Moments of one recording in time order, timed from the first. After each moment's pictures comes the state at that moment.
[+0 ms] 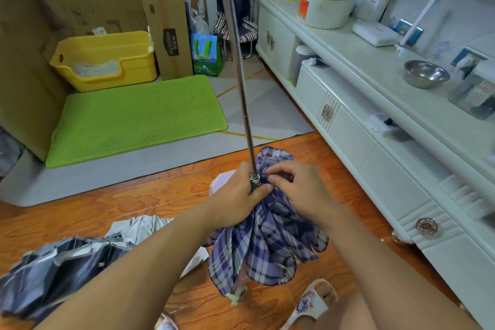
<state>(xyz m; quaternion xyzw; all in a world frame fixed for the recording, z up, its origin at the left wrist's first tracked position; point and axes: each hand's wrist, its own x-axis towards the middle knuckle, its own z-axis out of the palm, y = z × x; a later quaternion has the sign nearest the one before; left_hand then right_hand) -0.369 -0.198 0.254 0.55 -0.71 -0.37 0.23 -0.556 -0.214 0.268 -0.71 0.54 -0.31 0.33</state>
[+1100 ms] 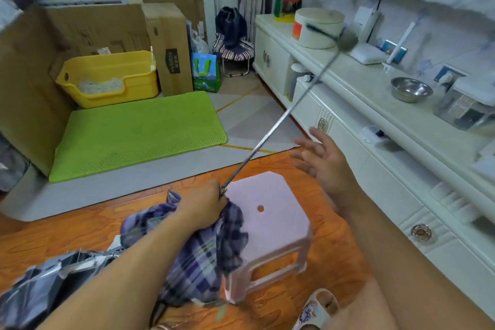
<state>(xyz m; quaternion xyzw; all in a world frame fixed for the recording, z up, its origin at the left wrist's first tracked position) -0.313 -0.197 0.259 0.69 -0.69 -0.22 0.06 -0.580 -0.218 0.313 -0.50 0.51 -0.49 0.50</state>
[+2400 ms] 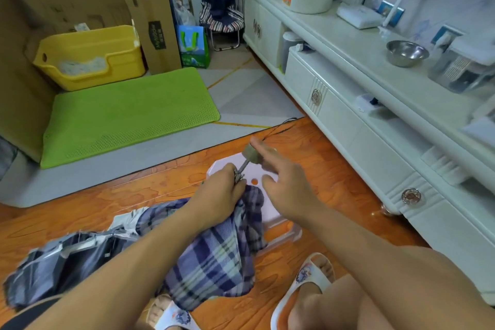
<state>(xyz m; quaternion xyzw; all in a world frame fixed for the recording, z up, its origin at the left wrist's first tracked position) -0.352 -0.157 0.264 0.58 -0.73 -0.30 0.18 -0.530 -0.152 0.290 -0.70 0.47 -0.37 0.39</state>
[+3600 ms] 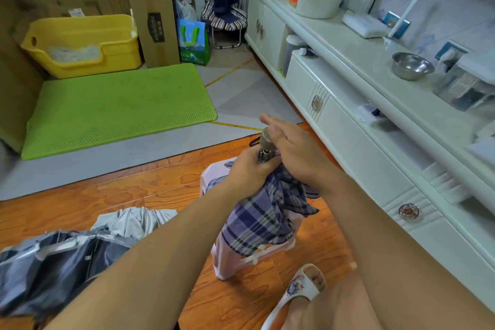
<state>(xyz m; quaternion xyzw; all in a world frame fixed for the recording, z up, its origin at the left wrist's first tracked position) -0.413 -0.229 0.246 0.49 -0.65 -0.43 0.40 -0.546 -0.230 0.322 -0.73 0.53 -0.28 0.33</state>
